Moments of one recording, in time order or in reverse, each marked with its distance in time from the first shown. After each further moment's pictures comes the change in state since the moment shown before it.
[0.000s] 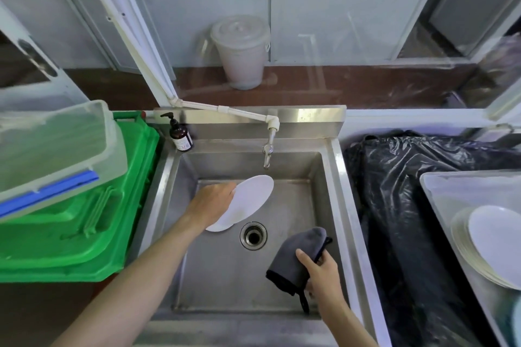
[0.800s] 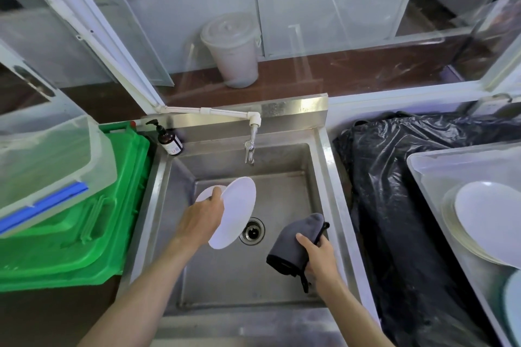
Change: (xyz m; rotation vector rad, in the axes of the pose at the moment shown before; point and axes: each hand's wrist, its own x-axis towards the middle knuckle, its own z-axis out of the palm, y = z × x) left_hand -0.028 0.070 -0.013 0.080 -0.173 -0.290; right_hand 0.023 -0.015 -0.038 0.143 -0.053 0.069
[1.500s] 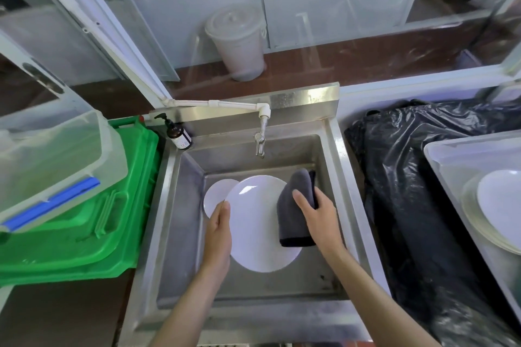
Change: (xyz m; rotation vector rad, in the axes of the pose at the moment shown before) left_hand -0.065 0.027 0.020 -1.420 0.082 -0.440; right_hand -0.002 -0.053 0.045 -0.403 -0.029 -0.470
